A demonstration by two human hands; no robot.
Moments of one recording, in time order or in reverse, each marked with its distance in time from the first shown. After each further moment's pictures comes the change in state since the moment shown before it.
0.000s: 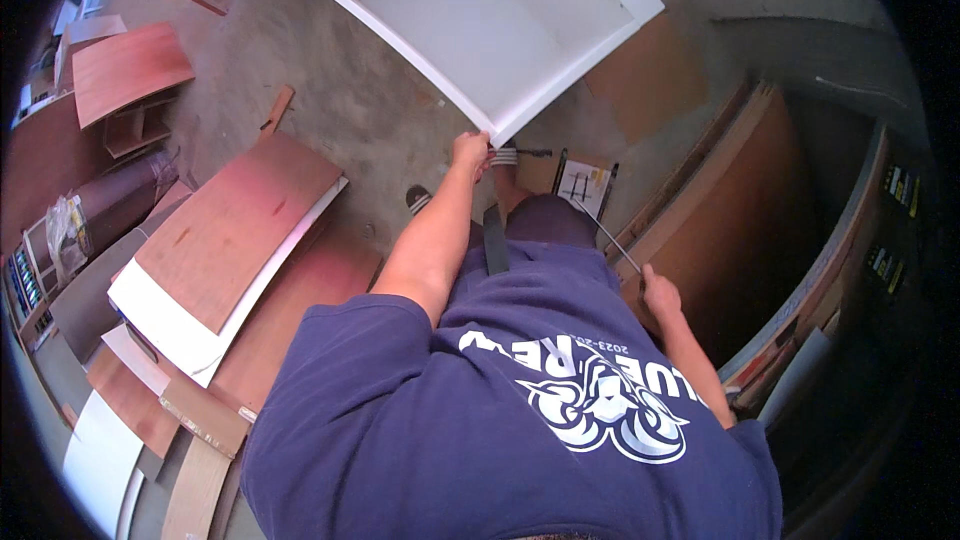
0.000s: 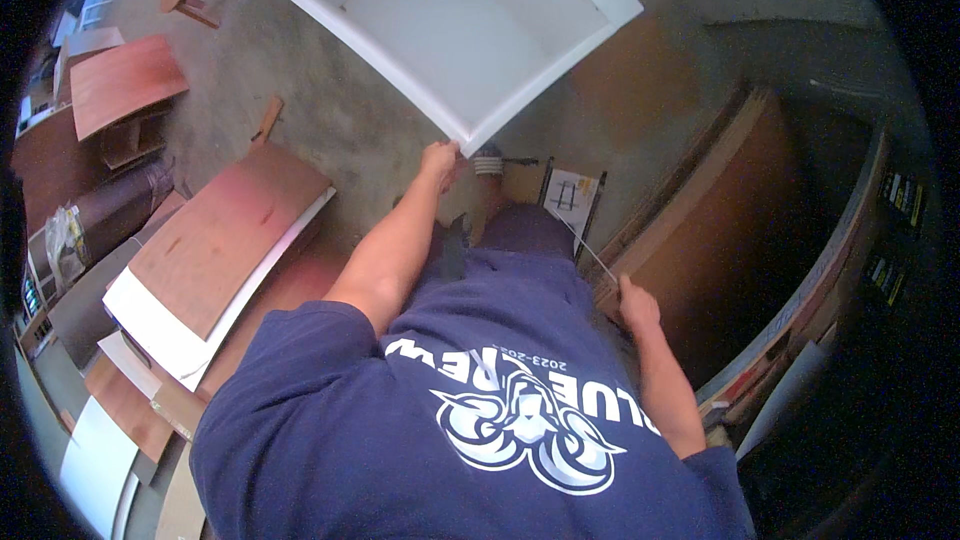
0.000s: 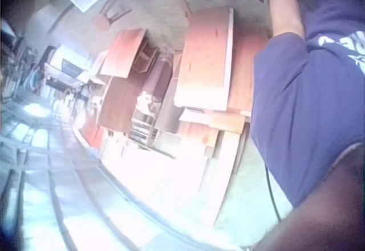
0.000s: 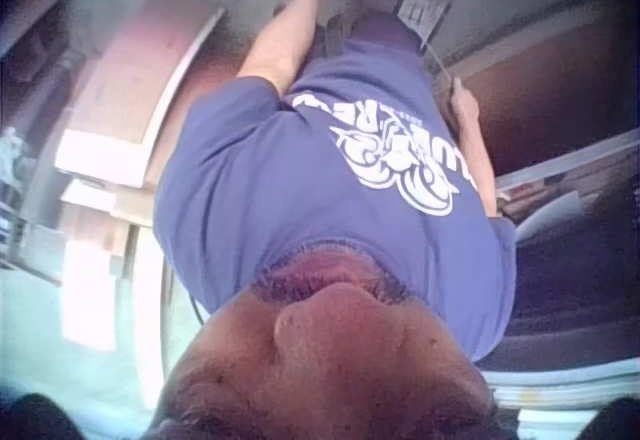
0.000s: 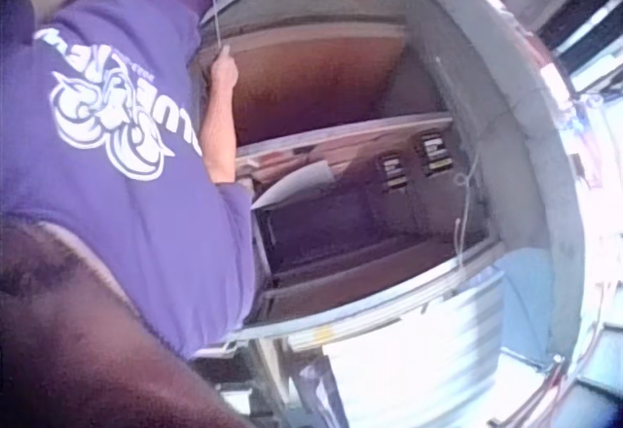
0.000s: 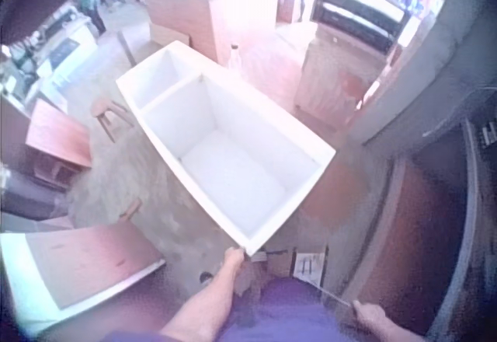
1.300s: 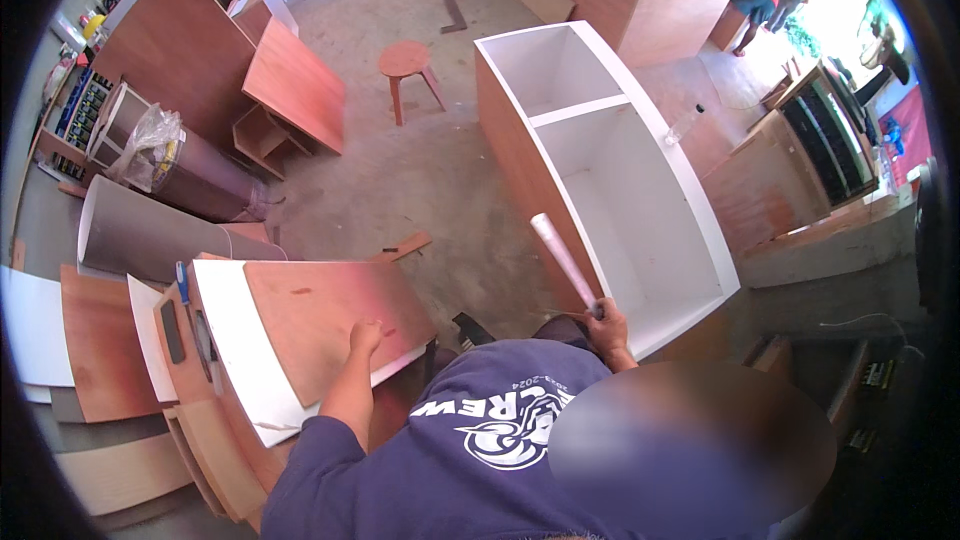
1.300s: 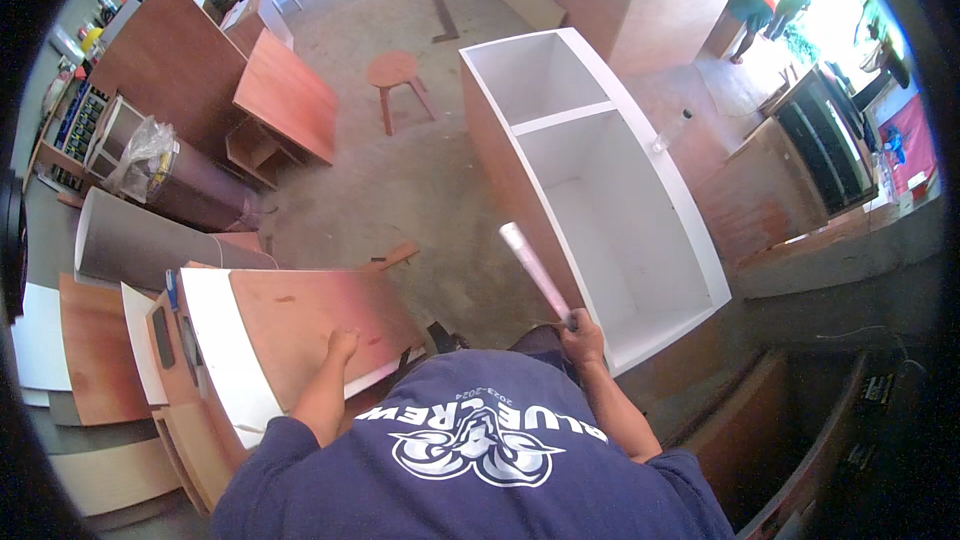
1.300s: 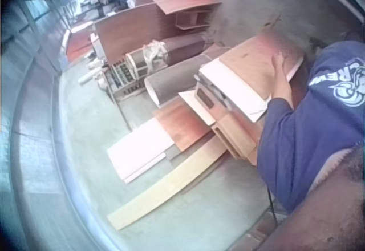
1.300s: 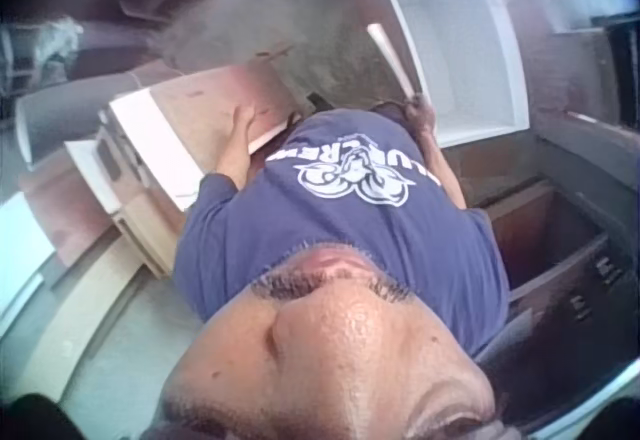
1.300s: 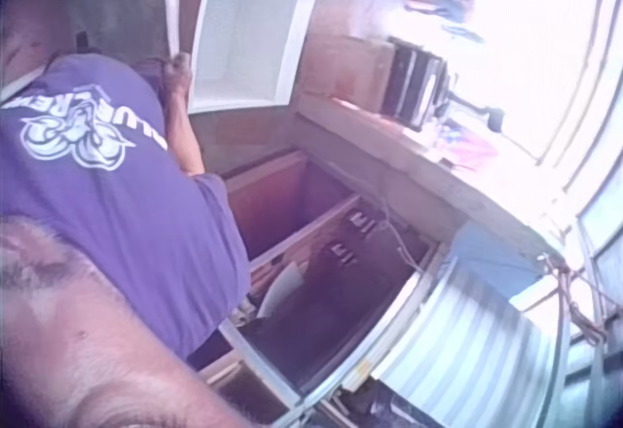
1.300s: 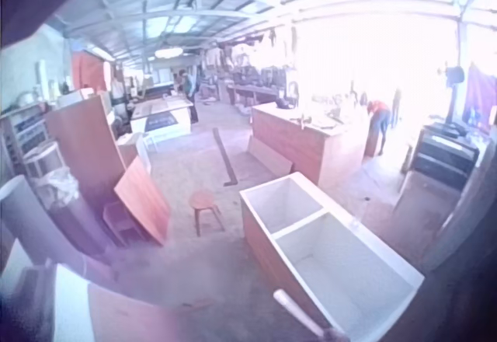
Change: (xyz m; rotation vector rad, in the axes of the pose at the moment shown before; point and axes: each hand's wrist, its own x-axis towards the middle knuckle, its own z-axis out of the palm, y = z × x) left_hand -0.019 -0.095 -0.617 0.538 0.626 0.300; right_hand 0.080 -0.505 -0.167 0.541 0.861 -0.608
